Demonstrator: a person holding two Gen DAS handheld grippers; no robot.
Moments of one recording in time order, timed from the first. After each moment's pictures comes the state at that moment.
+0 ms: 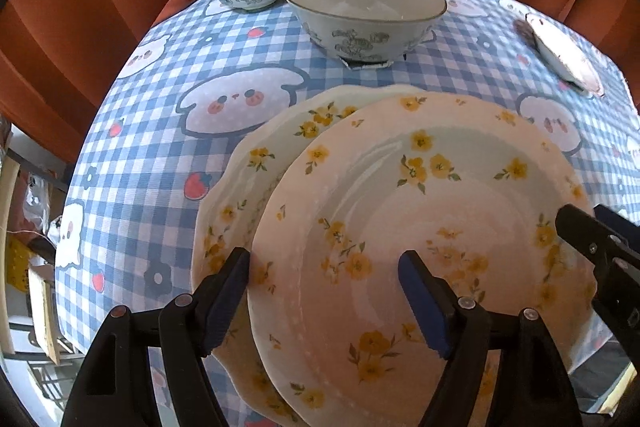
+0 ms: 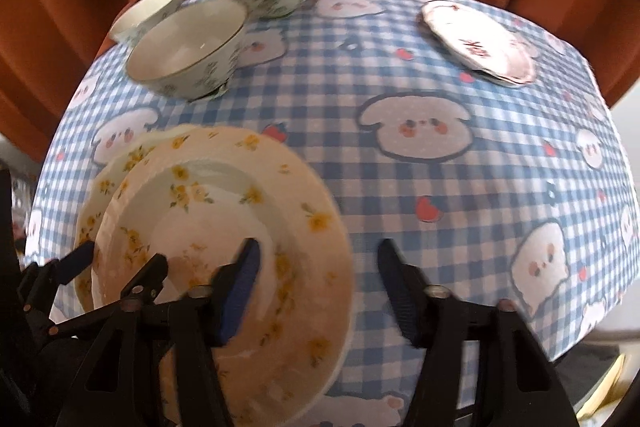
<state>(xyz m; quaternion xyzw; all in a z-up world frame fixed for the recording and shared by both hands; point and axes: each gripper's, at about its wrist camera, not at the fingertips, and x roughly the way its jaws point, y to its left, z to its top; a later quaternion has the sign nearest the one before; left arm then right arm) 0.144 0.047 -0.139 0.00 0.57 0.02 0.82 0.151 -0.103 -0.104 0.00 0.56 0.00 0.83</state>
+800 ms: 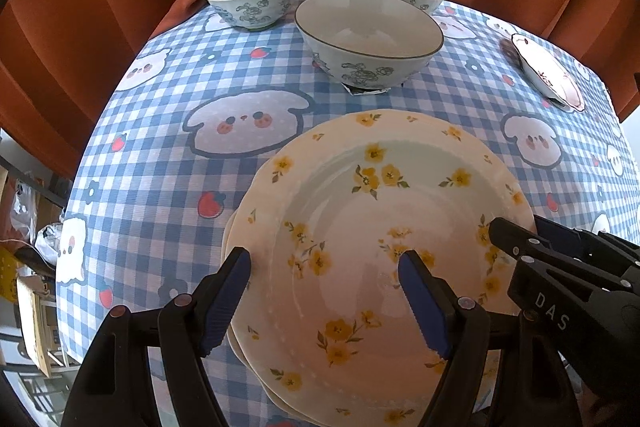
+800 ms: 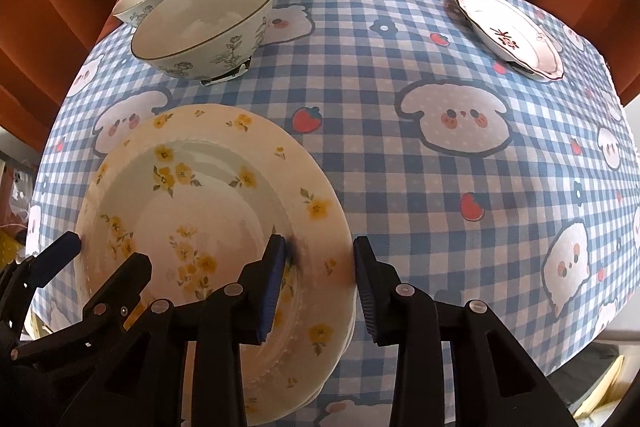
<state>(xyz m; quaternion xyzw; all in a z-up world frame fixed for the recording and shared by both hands) 0.142 0.064 -0.121 -0.01 0.55 -0.01 0.83 0.168 -0.071 -0.127 0.00 0.59 0.01 0.81</state>
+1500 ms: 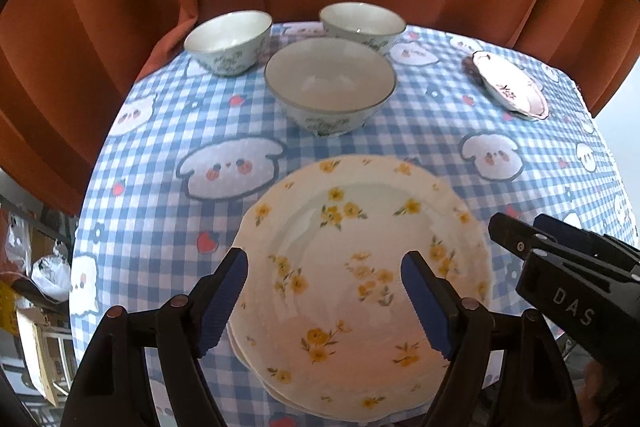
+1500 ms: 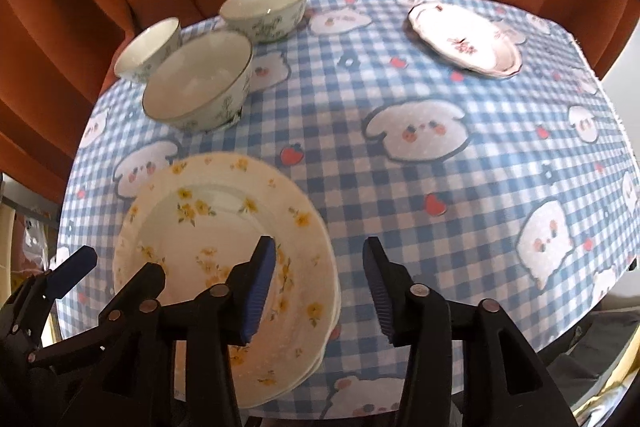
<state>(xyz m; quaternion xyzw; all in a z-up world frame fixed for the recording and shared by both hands) 0.141 0.050 -0.077 0.01 0.52 -0.05 0.85 0.148 -0.094 -0.074 0.06 0.54 -0.02 0.84</state>
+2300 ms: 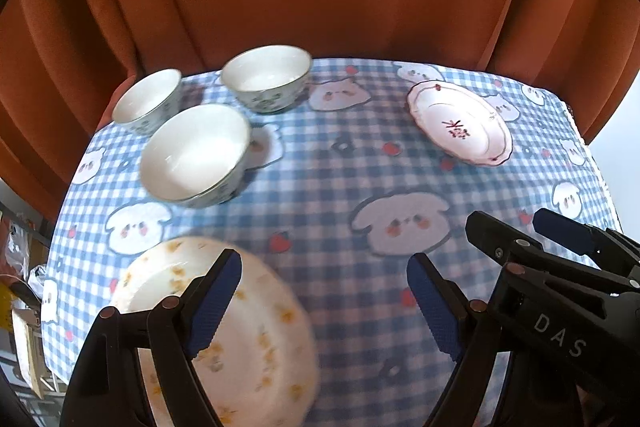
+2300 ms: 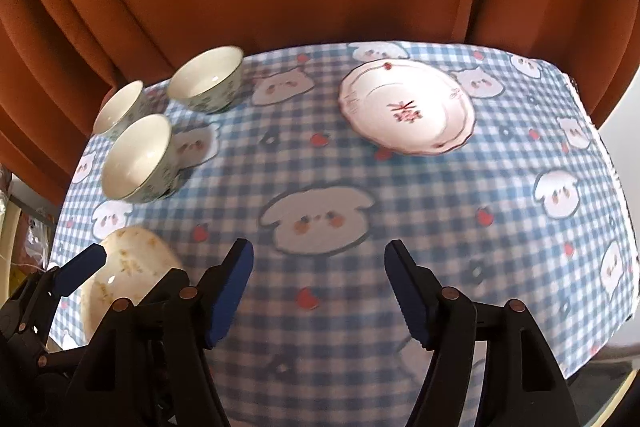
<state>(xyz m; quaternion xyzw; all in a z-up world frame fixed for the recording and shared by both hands) 0.189 -0.105 -0.053 0.00 0.49 -0.03 0.87 0.197 -0.233 -0.044 0.04 0.50 0.02 0.87</state>
